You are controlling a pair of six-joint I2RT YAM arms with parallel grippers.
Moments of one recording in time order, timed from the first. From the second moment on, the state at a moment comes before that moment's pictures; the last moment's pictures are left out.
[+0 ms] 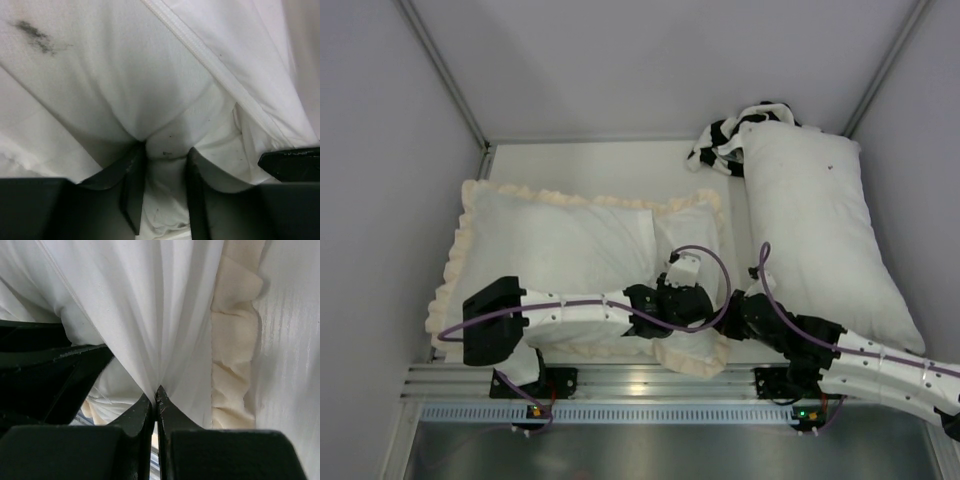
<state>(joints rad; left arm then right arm) -1.33 1.60 1.08 -0.50 -0.61 -0.84 1.09 0.58 0.33 -0.41 0.31 1.16</state>
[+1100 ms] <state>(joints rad) -0.95 1.43 1.22 -0.63 -0.29 -0.63 1.09 0.75 0.32 -0.14 0.27 1.10</state>
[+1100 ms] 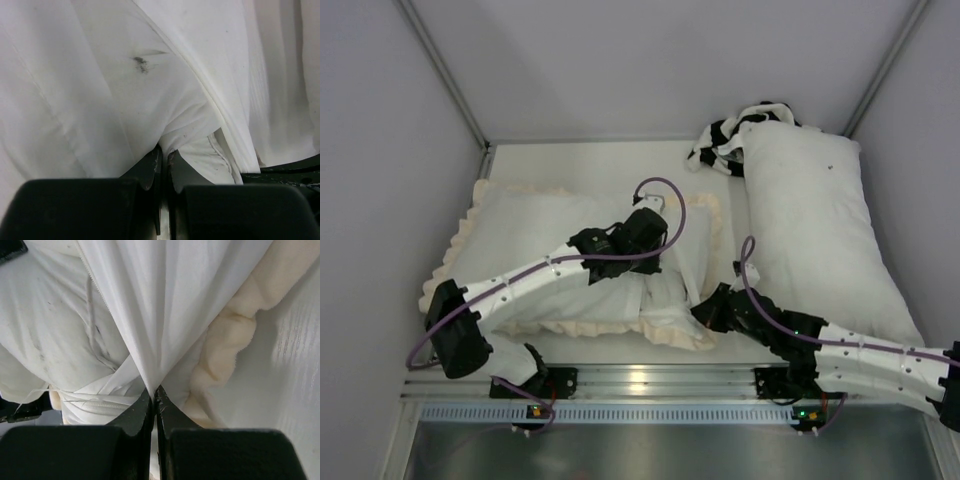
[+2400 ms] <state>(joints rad) -0.77 0.74 0.84 -0.69 0.03 -0.72 1.08 1.14 0.98 -0.36 0.12 0.53</state>
